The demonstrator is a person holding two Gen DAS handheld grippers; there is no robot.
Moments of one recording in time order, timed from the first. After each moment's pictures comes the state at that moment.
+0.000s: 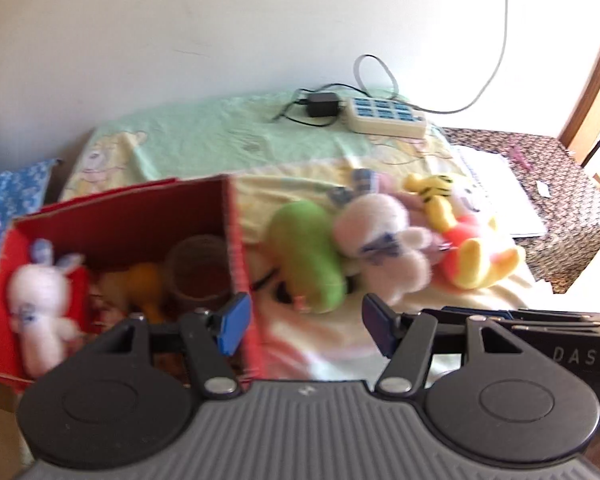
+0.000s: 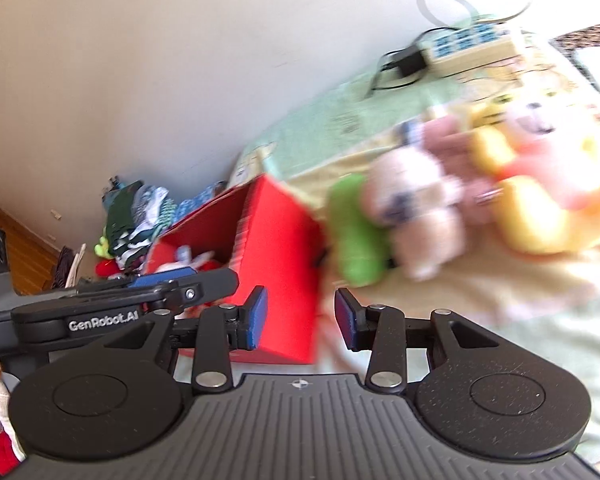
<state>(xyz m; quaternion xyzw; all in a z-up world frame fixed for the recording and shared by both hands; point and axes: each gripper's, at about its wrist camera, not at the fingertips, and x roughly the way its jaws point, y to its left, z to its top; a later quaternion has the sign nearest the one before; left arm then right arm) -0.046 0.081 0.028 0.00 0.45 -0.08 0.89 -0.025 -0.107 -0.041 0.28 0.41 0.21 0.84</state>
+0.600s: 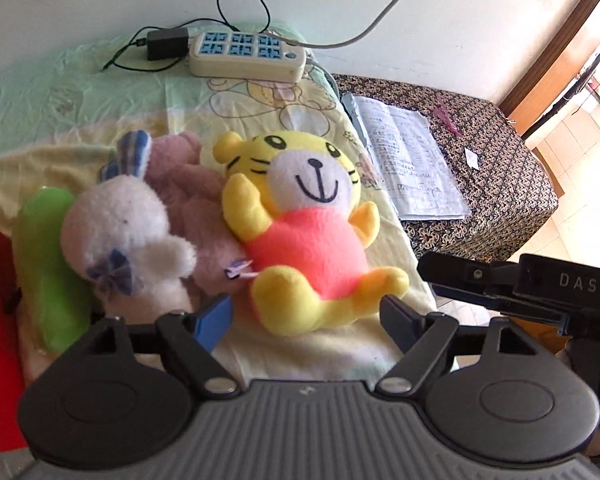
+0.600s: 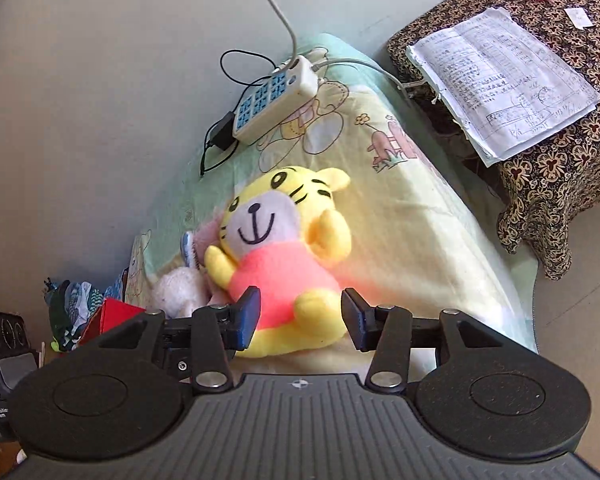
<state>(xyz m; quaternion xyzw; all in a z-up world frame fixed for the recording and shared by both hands) 0.042 -0.070 -0.042 -0.05 0.51 -0.17 0.84 0.009 -0.288 -0.092 0.37 0.42 0.08 0.82</state>
